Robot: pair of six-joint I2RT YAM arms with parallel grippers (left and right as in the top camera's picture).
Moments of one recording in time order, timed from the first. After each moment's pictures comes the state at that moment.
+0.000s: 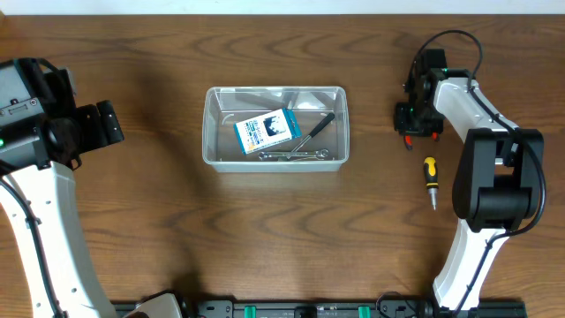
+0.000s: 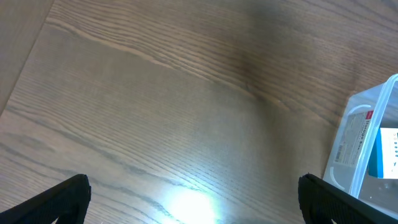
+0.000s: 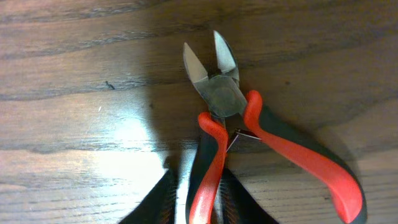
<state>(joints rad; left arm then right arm) 0.37 1.38 1.50 -1.11 -0.04 0.06 0.01 2.15 1.53 -0.86 0.00 0.11</state>
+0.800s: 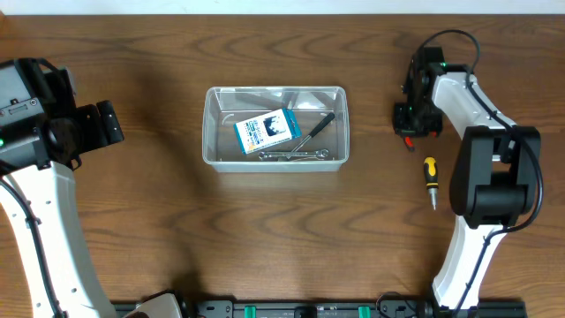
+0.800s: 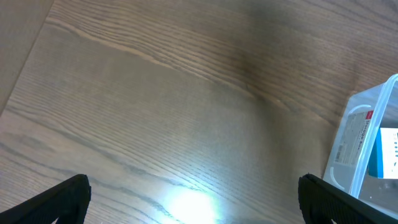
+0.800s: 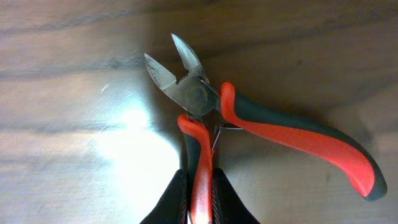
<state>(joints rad) 0.37 1.38 1.50 -1.11 -0.04 0.06 0.02 2.18 1.62 -0.99 0.00 0.11</state>
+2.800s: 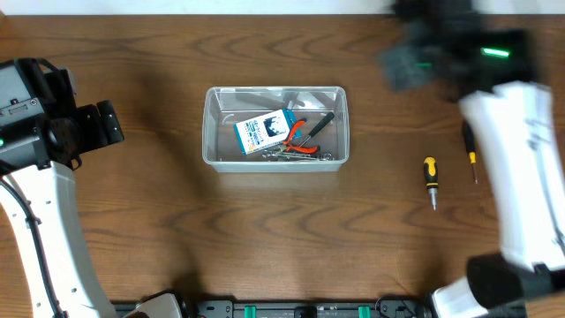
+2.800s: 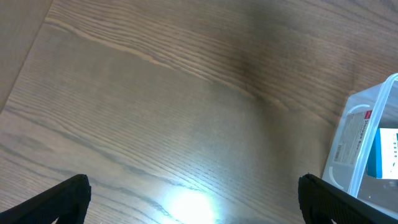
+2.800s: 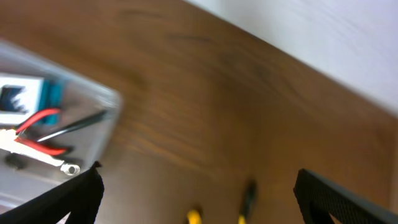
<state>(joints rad) 0.37 1.38 1.50 -1.11 -0.04 0.06 0.17 1.69 2.04 -1.26 0.13 -0.18</state>
